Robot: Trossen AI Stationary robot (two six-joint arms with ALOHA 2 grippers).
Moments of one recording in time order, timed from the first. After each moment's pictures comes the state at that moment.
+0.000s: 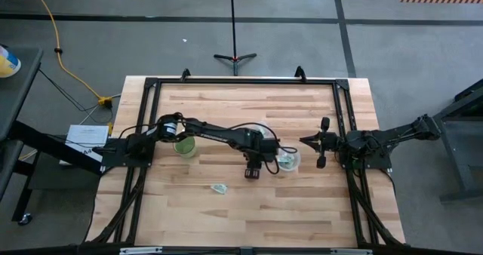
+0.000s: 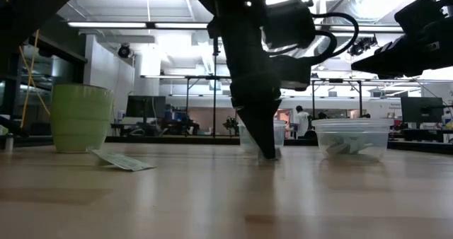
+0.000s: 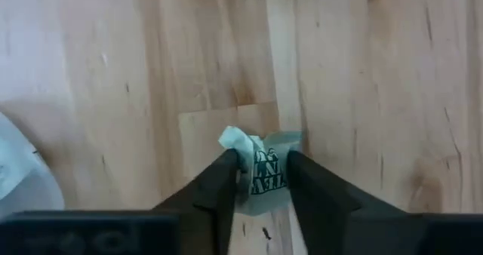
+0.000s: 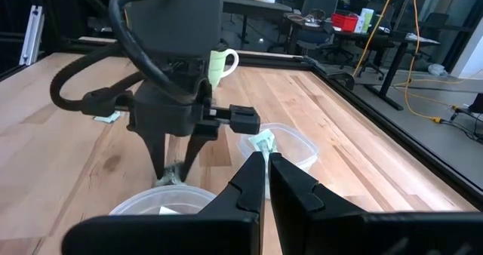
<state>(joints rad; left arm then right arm) -0.04 2.31 1.84 -0.81 0.05 0.08 0.23 0.22 0.02 0.05 0.42 -0.05</state>
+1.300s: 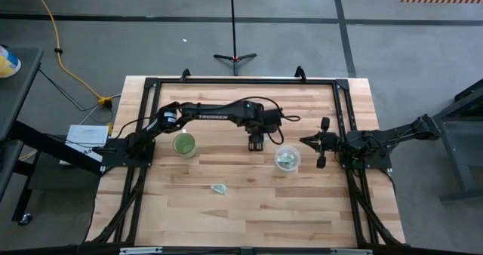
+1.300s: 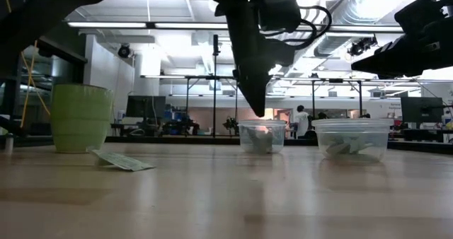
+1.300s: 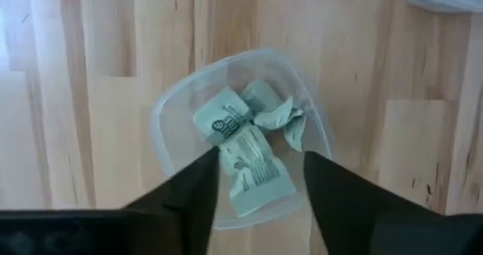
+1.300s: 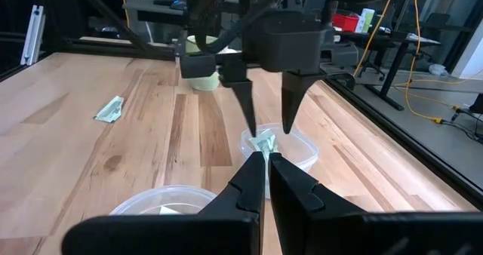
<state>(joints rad) 0.11 2.29 2.10 -1.08 -0.14 0.14 0.23 0.22 0.02 0.04 0.42 -0.05</state>
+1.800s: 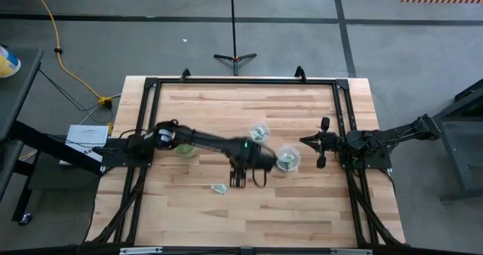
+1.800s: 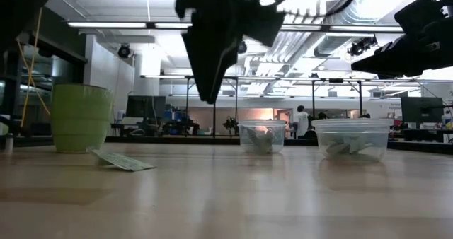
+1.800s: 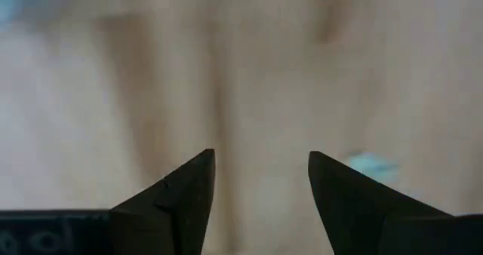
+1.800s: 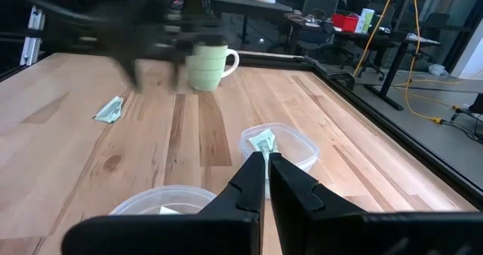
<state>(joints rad) -0.17 2.27 2.10 -1.45 -0.07 -0.12 0.23 0.22 0.02 0.04 0.42 -0.05</state>
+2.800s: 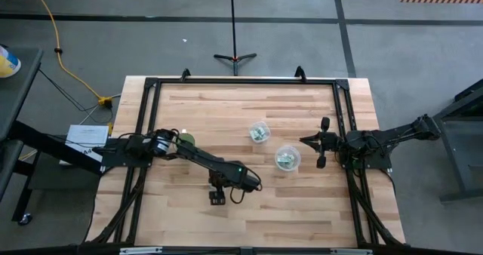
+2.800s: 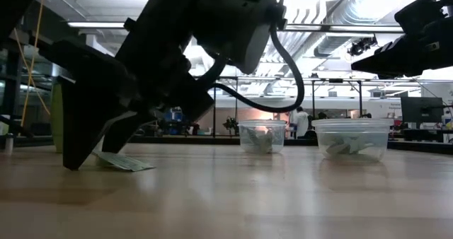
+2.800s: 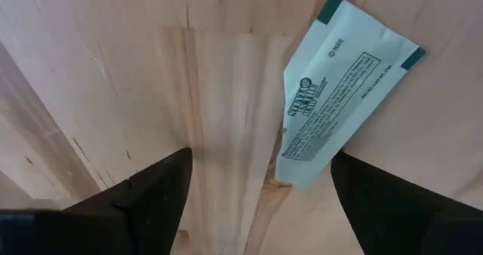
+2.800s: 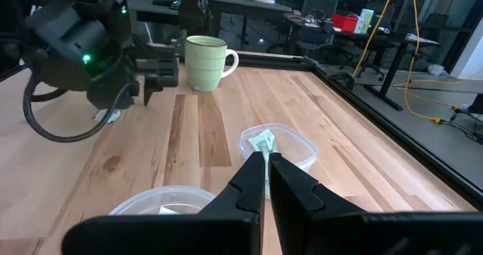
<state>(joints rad) -0.30 2.29 1.72 -1.38 0.13 -0.35 0.23 0.22 0.02 0.05 0.42 -0.05</state>
